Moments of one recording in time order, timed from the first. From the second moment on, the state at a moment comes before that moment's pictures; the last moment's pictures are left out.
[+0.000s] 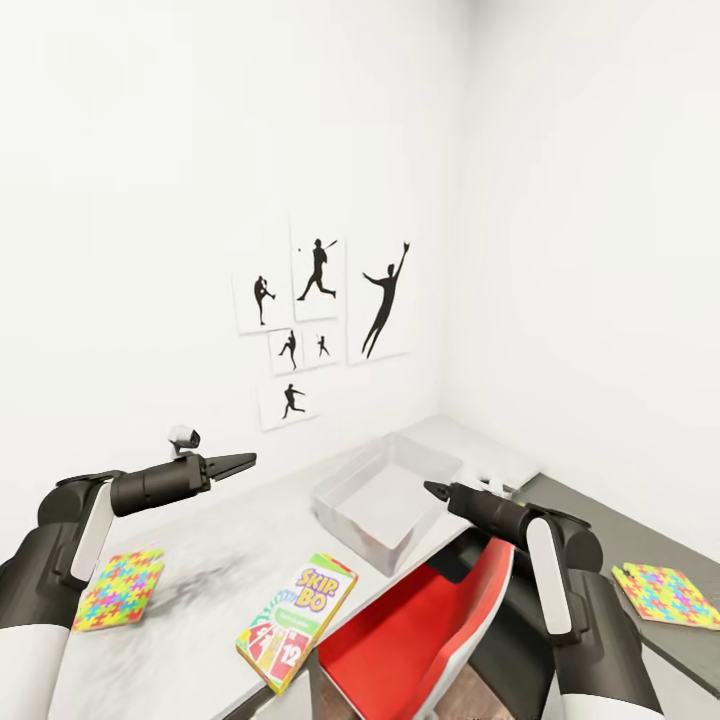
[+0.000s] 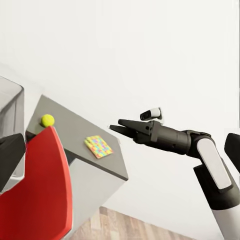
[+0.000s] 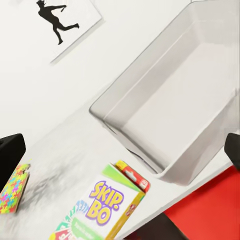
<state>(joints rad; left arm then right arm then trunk) -0.60 0.23 0.21 -1.25 0.28 1.02 -1.29 -0.44 0.12 -0.22 -1.48 -0.23 0.96 0.30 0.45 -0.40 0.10</state>
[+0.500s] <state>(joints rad) -0.60 0.23 0.21 -1.27 0.28 1.02 -1.29 -0.44 0.12 -0.23 -1.48 -0.23 0.96 0.30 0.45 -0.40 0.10</state>
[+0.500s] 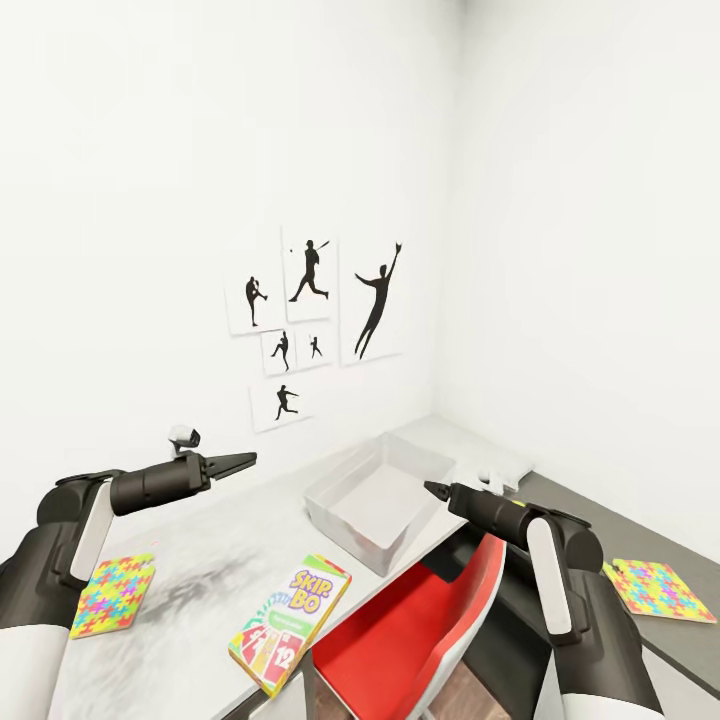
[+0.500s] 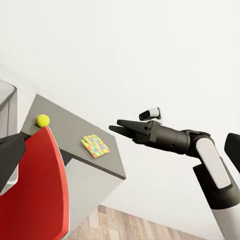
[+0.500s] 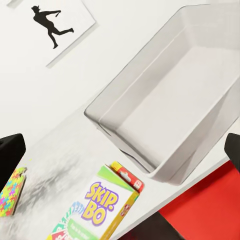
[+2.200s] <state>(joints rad) -0.60 0.23 0.21 -1.28 0.28 1.02 -1.29 -0.44 0.12 -0.24 -1.48 -0.23 0.96 0.30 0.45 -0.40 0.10</state>
